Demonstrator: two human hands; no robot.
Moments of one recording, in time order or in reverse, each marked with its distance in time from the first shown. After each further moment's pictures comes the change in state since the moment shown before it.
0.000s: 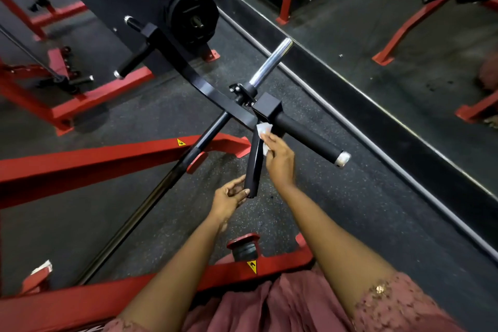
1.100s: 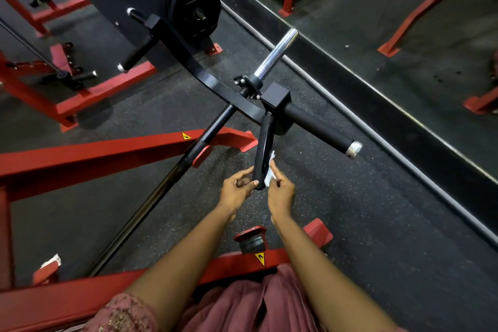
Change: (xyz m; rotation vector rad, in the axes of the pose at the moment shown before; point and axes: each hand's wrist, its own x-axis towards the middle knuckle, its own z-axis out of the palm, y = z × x) left_hand 0.012 -0.010 -0.004 0.024 -0.049 0.051; right_hand -0.074 0.032 0.042 0.395 0.107 0.487
